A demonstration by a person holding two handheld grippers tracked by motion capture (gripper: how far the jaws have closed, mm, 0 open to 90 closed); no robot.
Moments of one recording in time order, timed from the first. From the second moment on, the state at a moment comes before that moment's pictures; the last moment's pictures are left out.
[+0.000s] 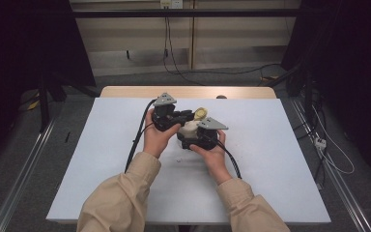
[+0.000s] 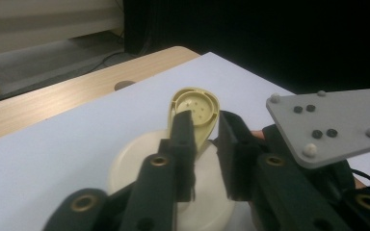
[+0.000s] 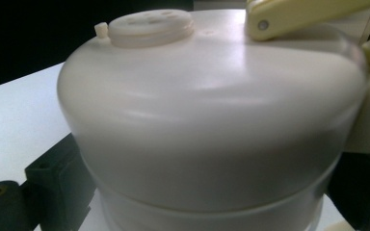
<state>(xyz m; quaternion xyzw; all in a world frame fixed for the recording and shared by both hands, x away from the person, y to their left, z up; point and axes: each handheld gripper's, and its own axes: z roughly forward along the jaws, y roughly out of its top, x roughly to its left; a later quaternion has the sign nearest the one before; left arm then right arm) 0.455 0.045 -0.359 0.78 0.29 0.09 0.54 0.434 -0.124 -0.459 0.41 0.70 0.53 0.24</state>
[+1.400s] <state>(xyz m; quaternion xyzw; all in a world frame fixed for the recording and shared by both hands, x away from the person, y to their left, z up) 0.393 0.152 -0.401 0.78 0.33 0.12 0.52 0.380 -0.156 -0.436 0.40 0.71 0.53 0.22</state>
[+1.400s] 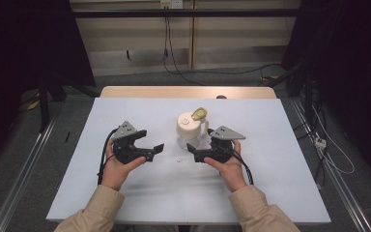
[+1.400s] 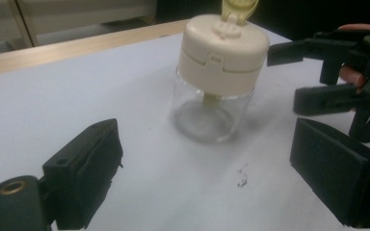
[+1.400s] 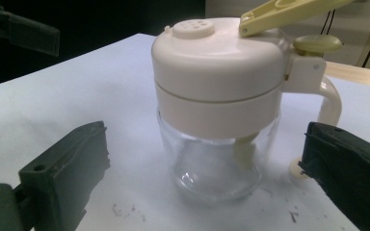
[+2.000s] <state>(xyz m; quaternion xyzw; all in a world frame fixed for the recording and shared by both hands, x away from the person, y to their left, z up) 0.377 0.189 -0.418 0.79 0.33 0.12 0.51 0.352 -0.182 -0.438 0.39 0.73 0.52 0.22</state>
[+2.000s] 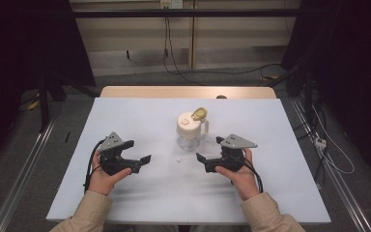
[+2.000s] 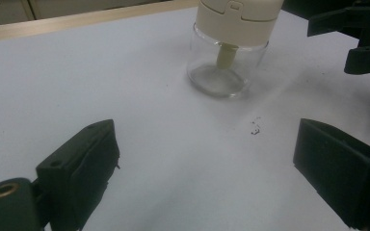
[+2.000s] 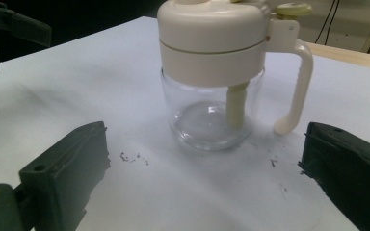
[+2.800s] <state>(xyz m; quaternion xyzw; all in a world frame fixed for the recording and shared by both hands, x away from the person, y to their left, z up) 0.363 0.226 -0.429 0.78 0.36 0.13 0.50 0.309 -0.231 -0.444 0.40 0.74 0.50 0.22</state>
